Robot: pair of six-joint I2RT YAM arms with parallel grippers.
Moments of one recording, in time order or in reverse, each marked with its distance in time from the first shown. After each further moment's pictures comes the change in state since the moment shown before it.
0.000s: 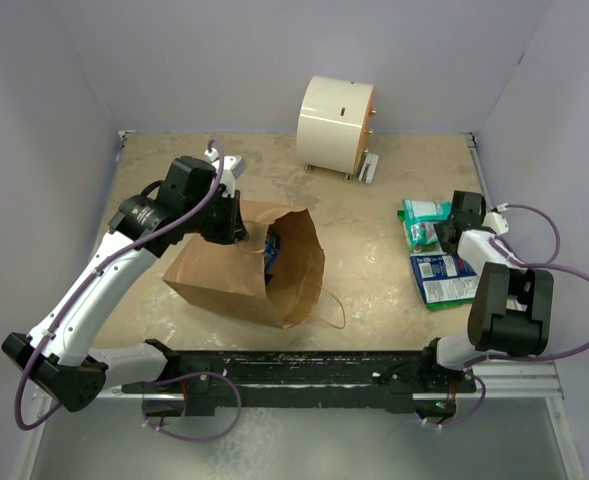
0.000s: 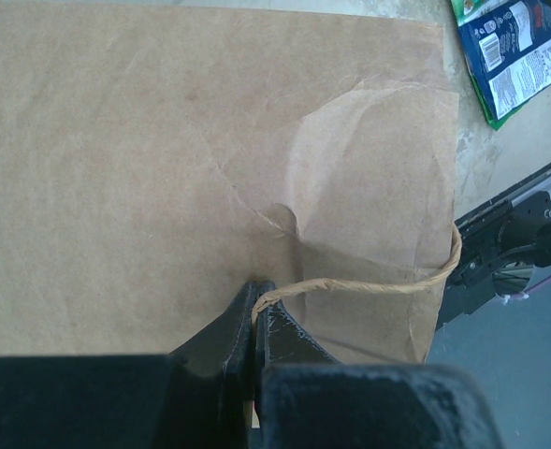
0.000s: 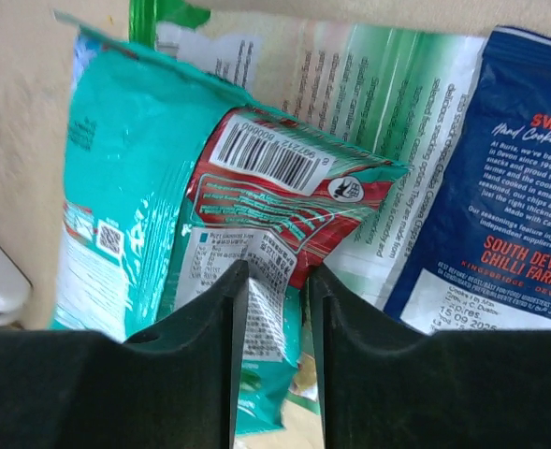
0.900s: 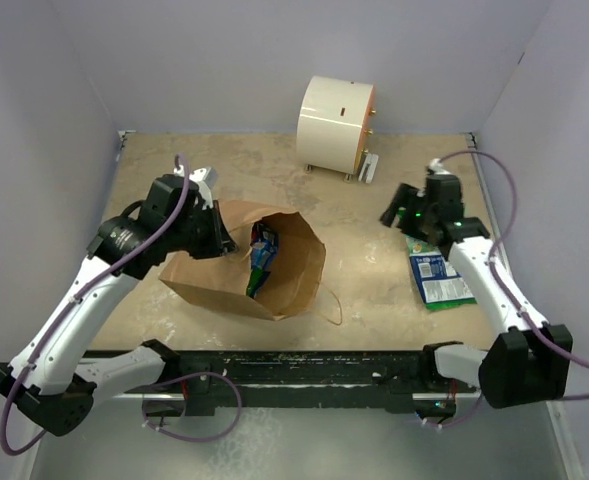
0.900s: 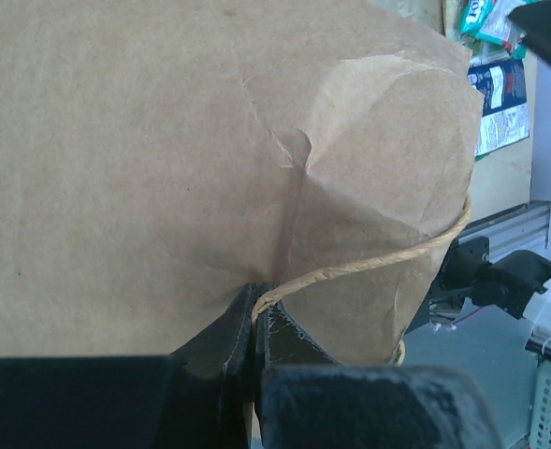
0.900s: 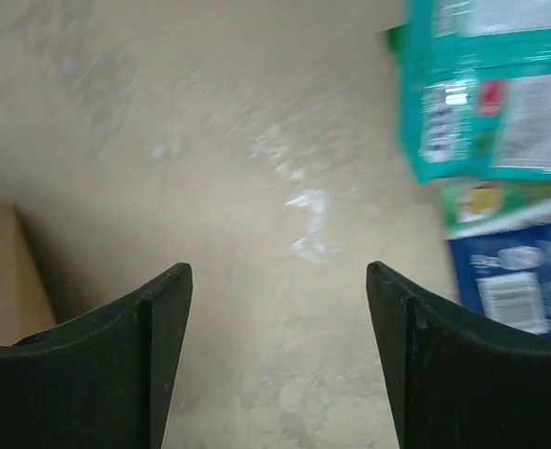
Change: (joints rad) left arm 0.001 -0.135 -0.084 -0.048 -0.058 -0.261; right arm 0.186 -0.294 0.146 -0.296 -0.336 -0.581
